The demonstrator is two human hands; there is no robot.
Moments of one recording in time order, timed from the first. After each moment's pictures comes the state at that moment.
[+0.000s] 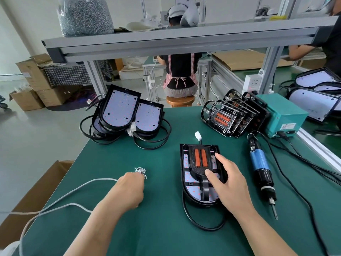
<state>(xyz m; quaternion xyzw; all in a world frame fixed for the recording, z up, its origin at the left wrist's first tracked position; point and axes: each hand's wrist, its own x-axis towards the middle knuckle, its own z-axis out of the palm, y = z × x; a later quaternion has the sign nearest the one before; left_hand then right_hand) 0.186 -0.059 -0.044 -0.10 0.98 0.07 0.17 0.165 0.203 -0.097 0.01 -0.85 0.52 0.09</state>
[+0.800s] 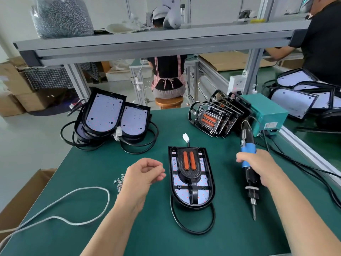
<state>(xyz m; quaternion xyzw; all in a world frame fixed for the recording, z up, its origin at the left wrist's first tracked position) 0.165 -0.006 -0.057 -0.12 0.68 0.72 -0.04 0.097 0.310 -0.066 -0.24 -0.78 0.58 -0.03</state>
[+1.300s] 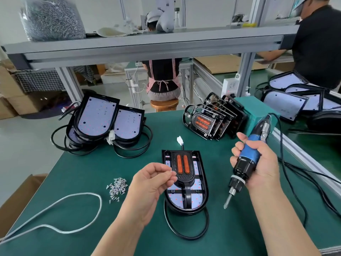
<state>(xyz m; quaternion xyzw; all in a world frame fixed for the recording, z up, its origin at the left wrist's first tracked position) 0.180 0.028 -0.046 -0.07 0.56 0.83 0.02 0.121 0.285 -0.041 -0.10 -0.34 0.93 0.04</state>
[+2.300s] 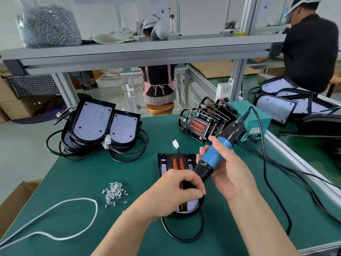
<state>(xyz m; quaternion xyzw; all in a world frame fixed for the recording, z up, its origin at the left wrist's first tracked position) 0.179 0.061 -0.009 0.21 0.79 0.55 0.16 0.147 0.226 -0.014 -0.05 -0.35 0.94 0.00</state>
